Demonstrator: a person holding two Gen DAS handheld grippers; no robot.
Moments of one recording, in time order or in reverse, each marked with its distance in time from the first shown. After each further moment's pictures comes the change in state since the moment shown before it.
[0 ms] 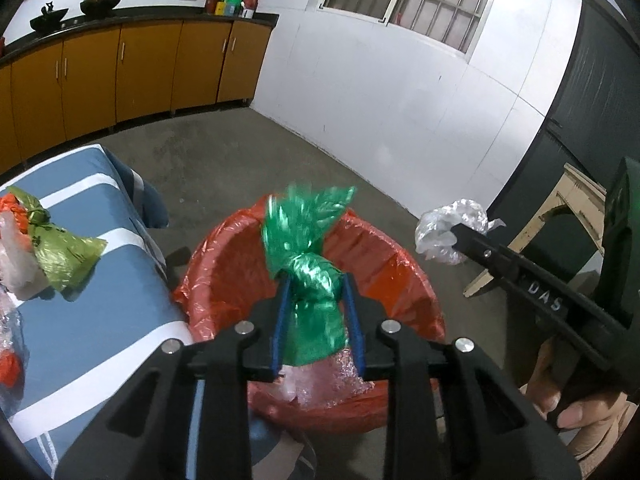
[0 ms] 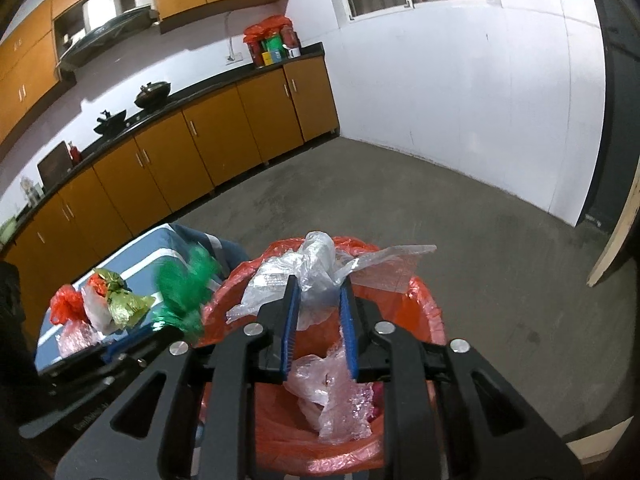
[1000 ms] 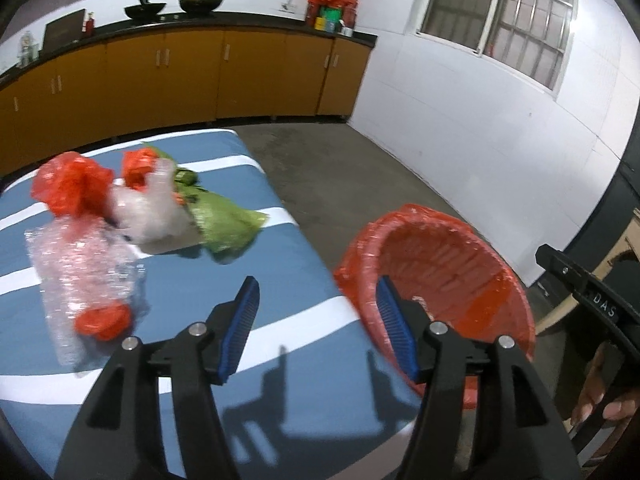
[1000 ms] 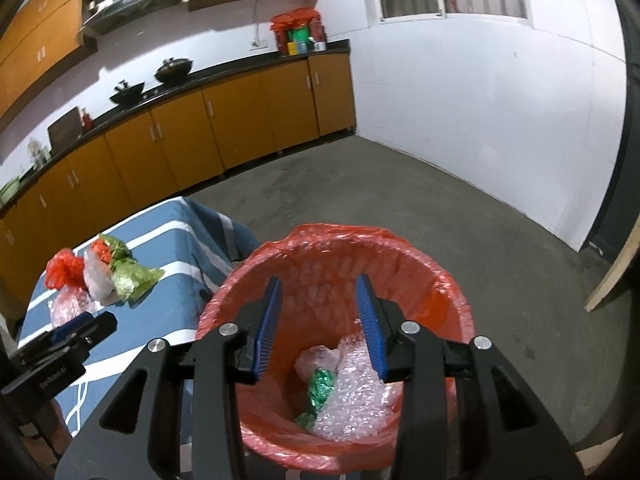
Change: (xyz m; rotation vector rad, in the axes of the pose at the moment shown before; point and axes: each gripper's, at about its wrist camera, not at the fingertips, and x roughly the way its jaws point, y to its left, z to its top) left arm -0.074 0.088 -0.034 -0.152 -0.091 0.320; right arm 0.007 0.050 -0.018 -0.157 0.007 0.004
